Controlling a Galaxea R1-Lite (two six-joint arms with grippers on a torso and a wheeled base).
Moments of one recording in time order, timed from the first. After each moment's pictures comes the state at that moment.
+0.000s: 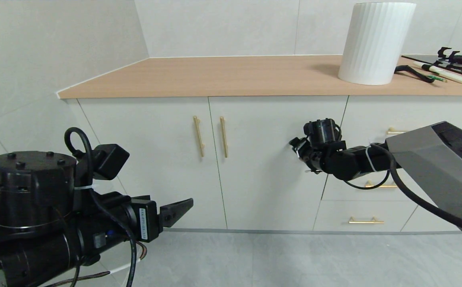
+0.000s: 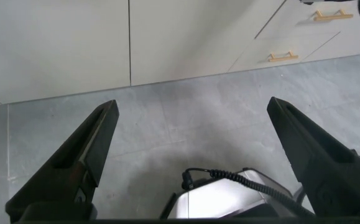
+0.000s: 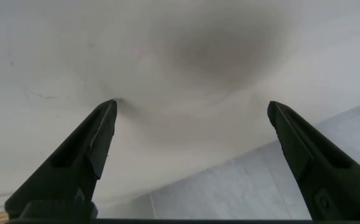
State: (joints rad) left arm -0.55 1.37 -0.58 -0.34 0.12 -0.31; right arm 0.41 2.36 -1.66 -0.27 -0.30 0.98
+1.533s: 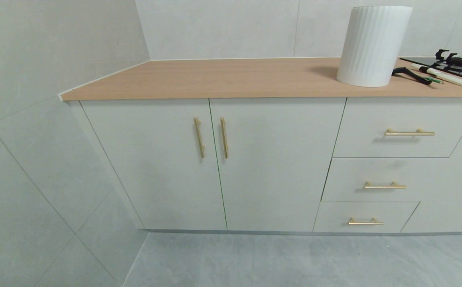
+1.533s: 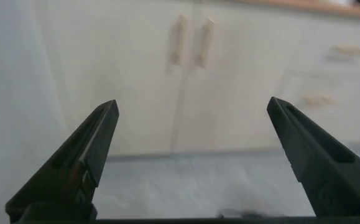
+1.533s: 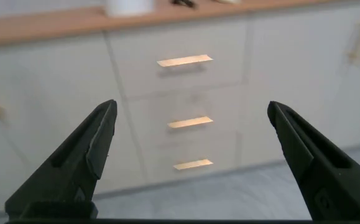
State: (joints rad) left arm -0.20 0.18 -0.39 0.12 0.02 -0.16; right arm 0.07 0.19 -0.47 0.13 -0.28 0.03
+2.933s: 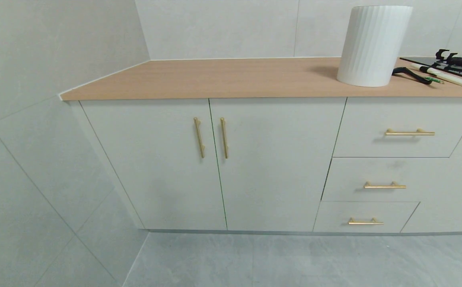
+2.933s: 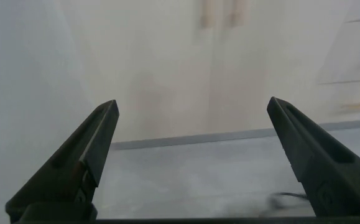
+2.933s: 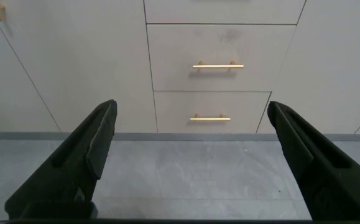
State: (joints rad) left arm 0.00 0.00 0.00 -0.05 -0.07 0.05; right arm 0.00 0.00 0.00 0.00 -0.03 -0.02
